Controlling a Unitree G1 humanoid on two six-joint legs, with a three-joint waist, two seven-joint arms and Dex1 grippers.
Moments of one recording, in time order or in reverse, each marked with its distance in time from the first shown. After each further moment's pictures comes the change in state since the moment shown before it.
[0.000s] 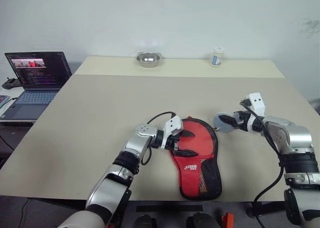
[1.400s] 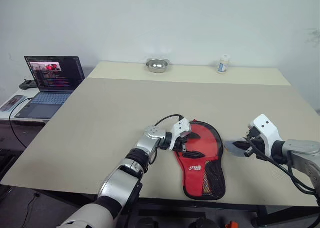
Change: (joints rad) left arm -0.111 -0.115 -0.002 0.348 0.058 -0.181 0.073; right arm 0.451 -0.279 -0.044 -0.794 0.114 0.303 0.059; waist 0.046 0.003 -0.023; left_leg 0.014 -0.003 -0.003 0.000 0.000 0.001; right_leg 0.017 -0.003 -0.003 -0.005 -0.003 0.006
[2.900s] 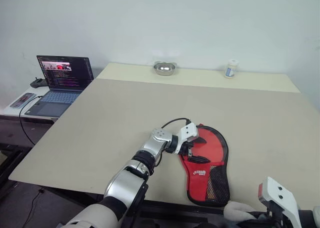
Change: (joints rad) left arm 0.005 -0.050 0.000 0.024 0.054 -0.024 0.006; right arm 0.937 -0.347 -0.362 -0.483 0.634 -0.279 -0.070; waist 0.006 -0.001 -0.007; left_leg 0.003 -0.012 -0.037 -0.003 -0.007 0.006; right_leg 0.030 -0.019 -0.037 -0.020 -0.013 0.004
